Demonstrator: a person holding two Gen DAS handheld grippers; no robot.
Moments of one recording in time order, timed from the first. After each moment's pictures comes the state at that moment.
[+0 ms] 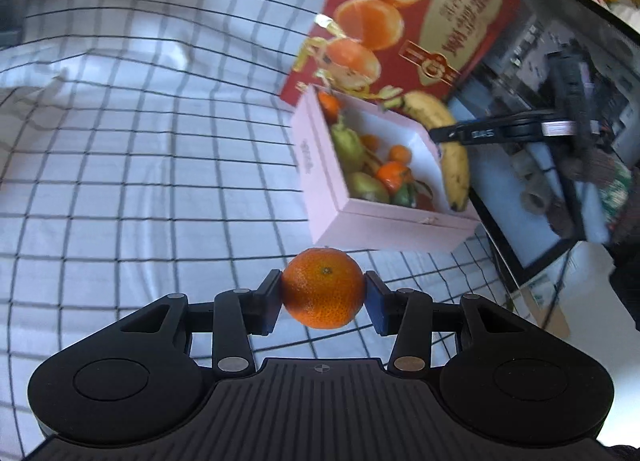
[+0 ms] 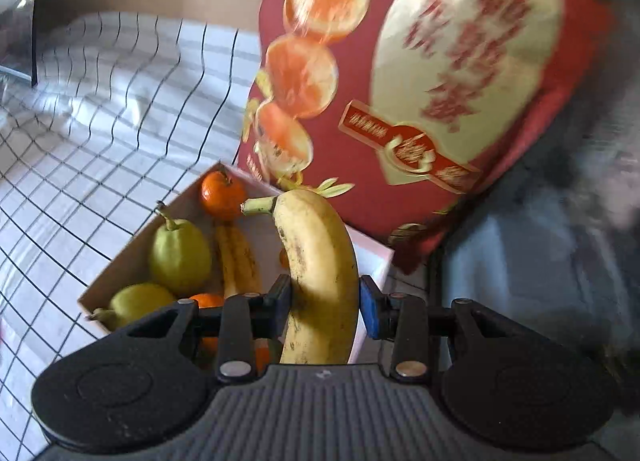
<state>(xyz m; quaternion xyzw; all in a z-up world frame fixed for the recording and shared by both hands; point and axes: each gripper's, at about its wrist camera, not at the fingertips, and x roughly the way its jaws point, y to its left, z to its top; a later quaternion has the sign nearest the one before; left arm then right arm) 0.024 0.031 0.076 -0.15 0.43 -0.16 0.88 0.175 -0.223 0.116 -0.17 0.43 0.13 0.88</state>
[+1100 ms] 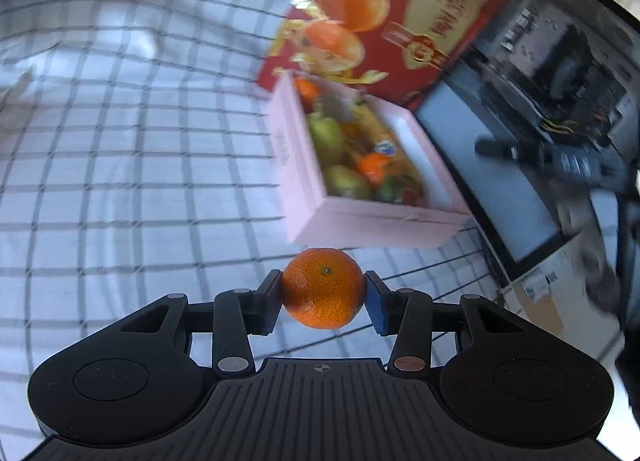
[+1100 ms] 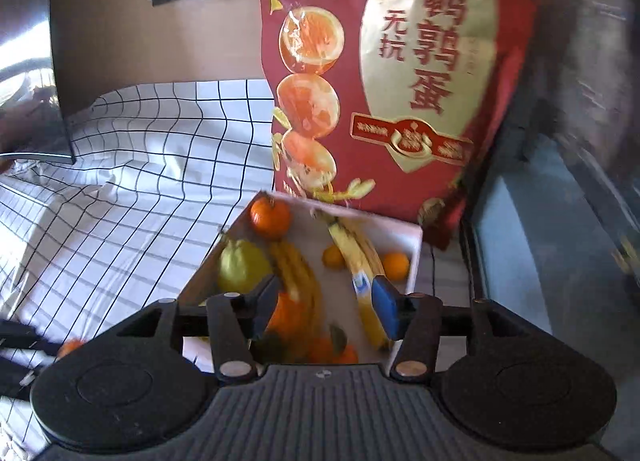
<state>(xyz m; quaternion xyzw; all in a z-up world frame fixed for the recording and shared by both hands) 0.054 0.001 0.072 -0.13 0.45 -0.20 0.86 0.095 -0.247 0.146 -0.03 0.40 0.14 0.91</state>
